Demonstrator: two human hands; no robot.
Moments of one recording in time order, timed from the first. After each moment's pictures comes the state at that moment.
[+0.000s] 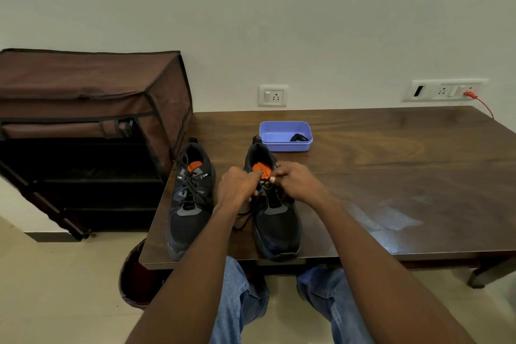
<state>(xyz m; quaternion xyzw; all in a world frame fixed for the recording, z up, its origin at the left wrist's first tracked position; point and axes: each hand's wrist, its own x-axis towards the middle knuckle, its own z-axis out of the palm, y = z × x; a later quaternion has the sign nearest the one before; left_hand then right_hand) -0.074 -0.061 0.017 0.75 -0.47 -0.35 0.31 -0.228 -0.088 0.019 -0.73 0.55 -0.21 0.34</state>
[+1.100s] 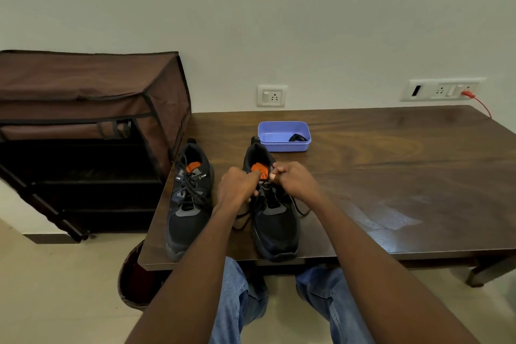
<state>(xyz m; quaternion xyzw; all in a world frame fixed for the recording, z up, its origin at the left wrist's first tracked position) -0.079 -0.058 0.022 0.74 -0.47 -0.35 0.31 -0.227 -0.091 0.016 -0.68 0.59 -0.22 0.38</state>
